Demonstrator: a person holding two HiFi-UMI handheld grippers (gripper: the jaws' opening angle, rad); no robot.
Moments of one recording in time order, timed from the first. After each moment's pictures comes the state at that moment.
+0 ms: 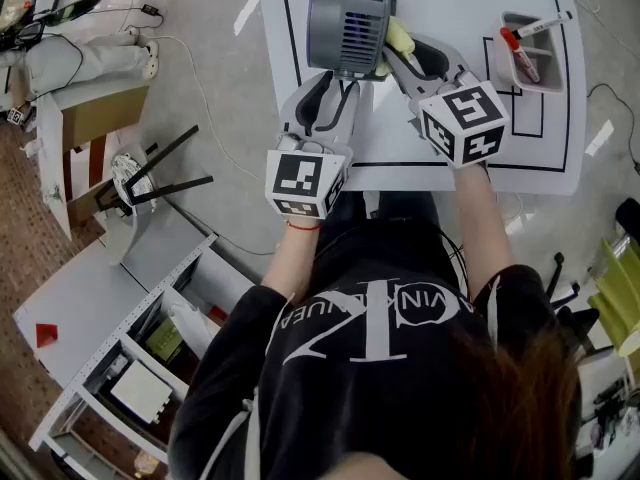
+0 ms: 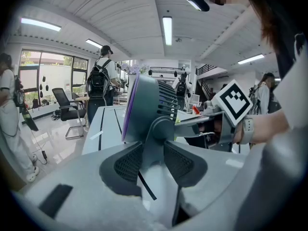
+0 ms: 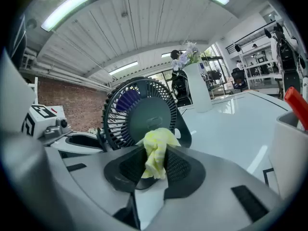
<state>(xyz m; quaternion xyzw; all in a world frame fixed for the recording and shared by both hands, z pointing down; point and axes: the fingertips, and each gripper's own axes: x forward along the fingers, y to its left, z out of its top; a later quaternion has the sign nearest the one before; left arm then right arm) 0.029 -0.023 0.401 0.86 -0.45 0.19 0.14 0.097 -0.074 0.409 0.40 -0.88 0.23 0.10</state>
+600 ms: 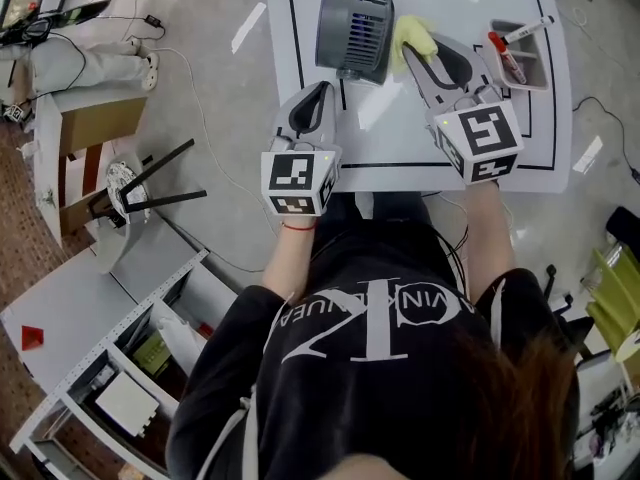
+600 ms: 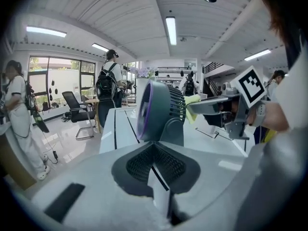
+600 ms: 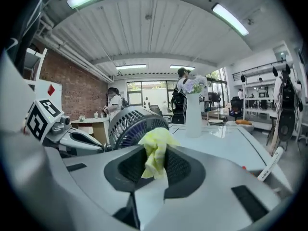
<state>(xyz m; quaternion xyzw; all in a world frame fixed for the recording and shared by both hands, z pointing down) -0.001 -0.016 0.395 0.84 -0.49 0.20 0.13 0.128 -0.063 0.349 0.45 -0.88 0.10 0.13</state>
